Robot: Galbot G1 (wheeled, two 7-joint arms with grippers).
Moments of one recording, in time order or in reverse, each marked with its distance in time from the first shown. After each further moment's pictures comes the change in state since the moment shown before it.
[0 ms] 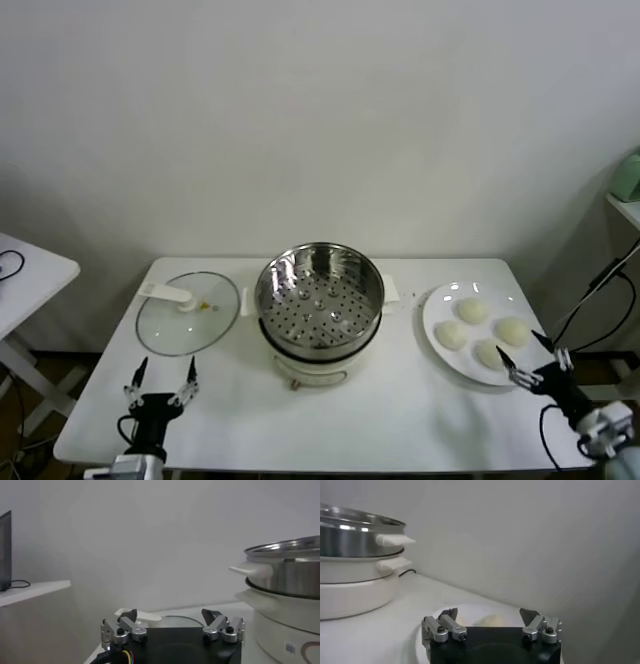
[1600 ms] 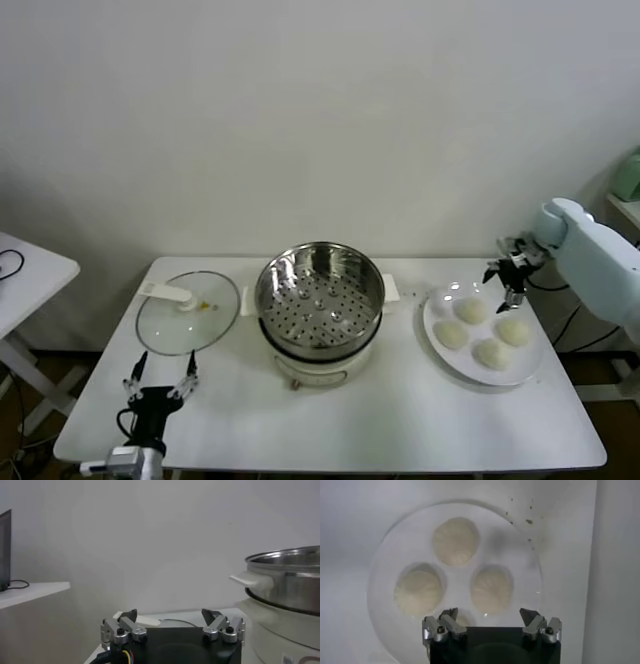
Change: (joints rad) left arm -0.004 -0.007 -0.008 -0.055 -0.025 0.065 0.008; right arm 1.527 0.186 -1.382 -1.028 -0.645 0.104 -0.805
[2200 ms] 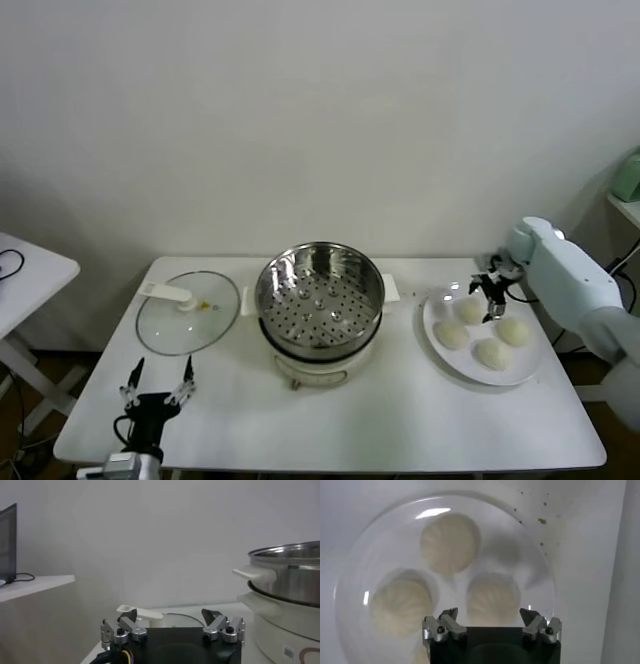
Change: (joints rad) left arm 0.019 -0.007 -0.008 0.003 -0.010 -0.004 0.001; right arm -0.069 0.122 0.160 -0.139 -0.204 0.061 0.066
